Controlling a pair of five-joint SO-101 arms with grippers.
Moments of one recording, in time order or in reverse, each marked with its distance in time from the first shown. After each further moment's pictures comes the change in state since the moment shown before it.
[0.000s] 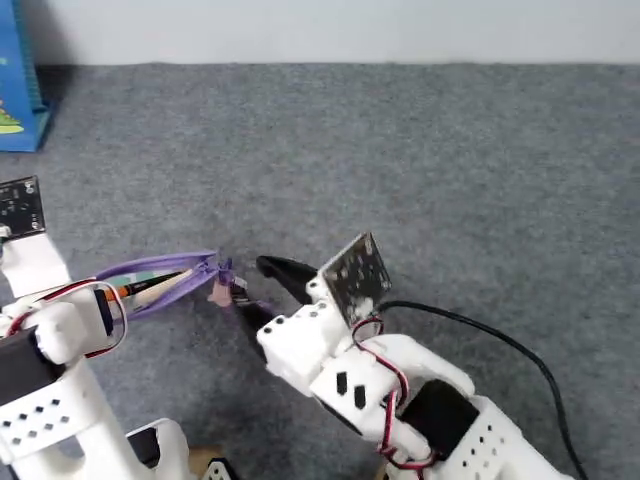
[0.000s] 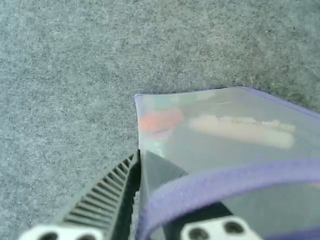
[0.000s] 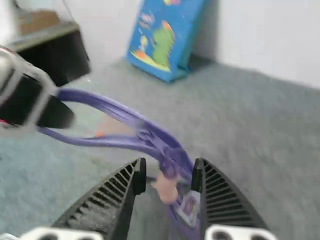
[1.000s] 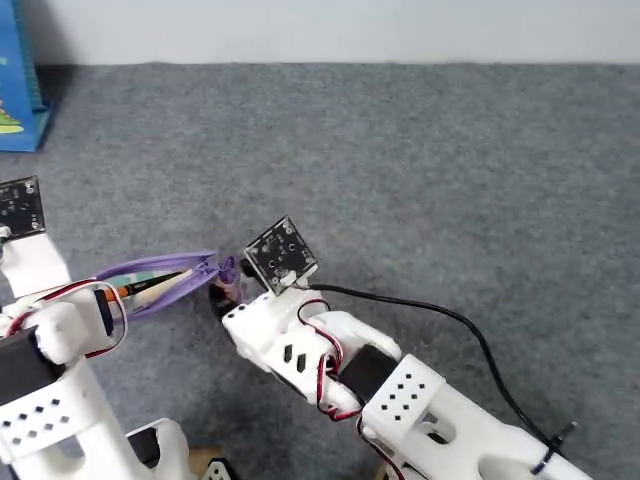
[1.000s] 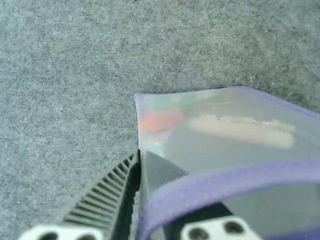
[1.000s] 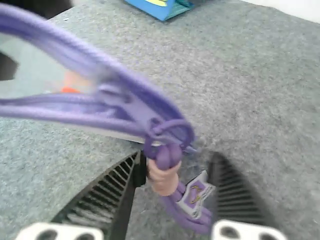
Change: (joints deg) left arm 0.0 0.0 0.0 0.0 0.0; right arm -0.9 23.4 4.7 -21.7 0.9
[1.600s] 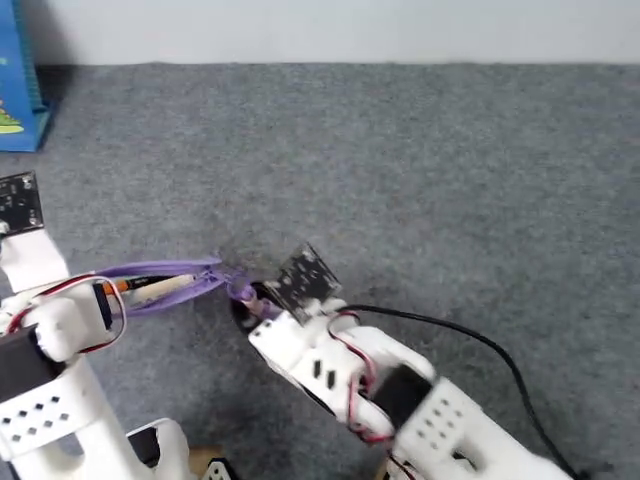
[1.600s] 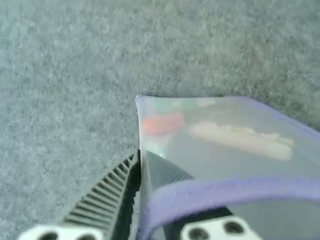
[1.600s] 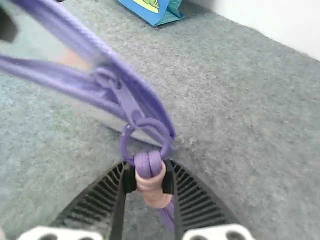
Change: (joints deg) left arm 0.4 0.2 0.3 -3.5 0.0; right arm 1.7 -17.8 6.1 12.1 9.8
